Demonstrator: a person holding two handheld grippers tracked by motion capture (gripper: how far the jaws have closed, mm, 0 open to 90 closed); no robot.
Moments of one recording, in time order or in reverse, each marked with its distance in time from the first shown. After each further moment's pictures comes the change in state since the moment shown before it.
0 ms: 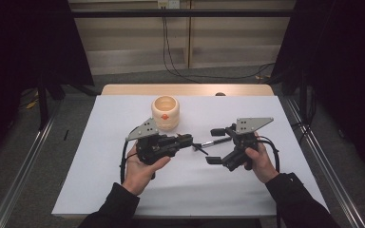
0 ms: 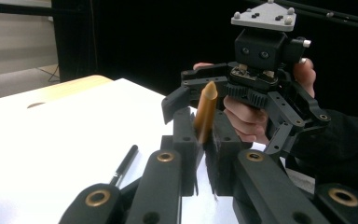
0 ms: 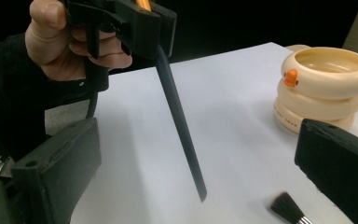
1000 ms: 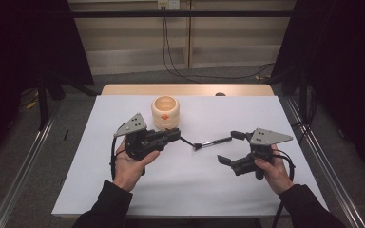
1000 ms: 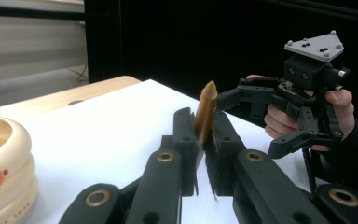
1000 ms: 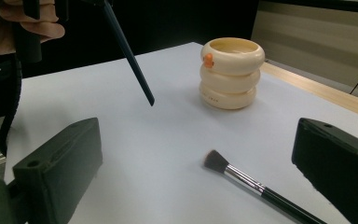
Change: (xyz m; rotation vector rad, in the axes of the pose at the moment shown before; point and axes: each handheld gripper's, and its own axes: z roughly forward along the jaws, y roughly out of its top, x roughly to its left) left arm 0.015 0.004 -0.022 -0.013 0.094 -0.003; right arm 0.017 -0.031 -0.031 -0.045 -0.328 0.011
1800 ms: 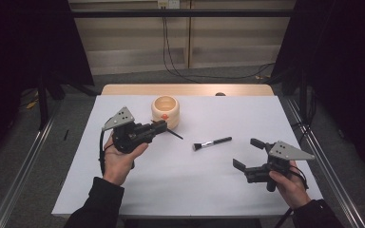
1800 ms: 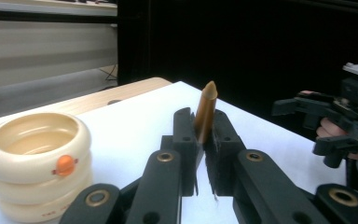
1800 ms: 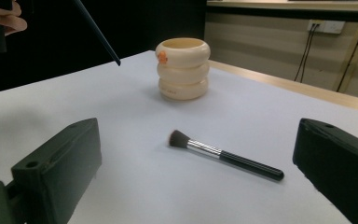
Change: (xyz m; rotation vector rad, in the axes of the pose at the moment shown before) left arm 0.023 0.010 -0.020 0.012 0.115 -0.001; right arm 0.007 -0.031 -0.041 -0.068 -0.197 0.075
